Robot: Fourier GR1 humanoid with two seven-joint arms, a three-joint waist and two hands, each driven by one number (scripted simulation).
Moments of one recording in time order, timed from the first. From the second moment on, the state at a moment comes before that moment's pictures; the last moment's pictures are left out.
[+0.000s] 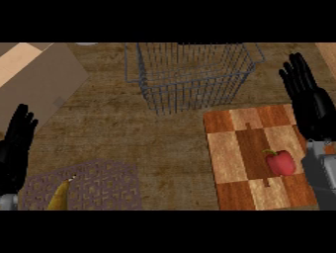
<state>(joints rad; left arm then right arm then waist) 0.05 0.38 -0.04 -1.63 0.17 0.31 0.09 -0.32 -0.29 -0.02 -1.44 -0.25 -0.07 -0.01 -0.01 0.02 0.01</state>
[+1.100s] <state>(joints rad) 0.04 0.24 -0.13 -1.71 0.18 0.30 0.00 0.30 -0.29 0.19 -1.94 0.66 -0.48 -0.10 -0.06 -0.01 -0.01</state>
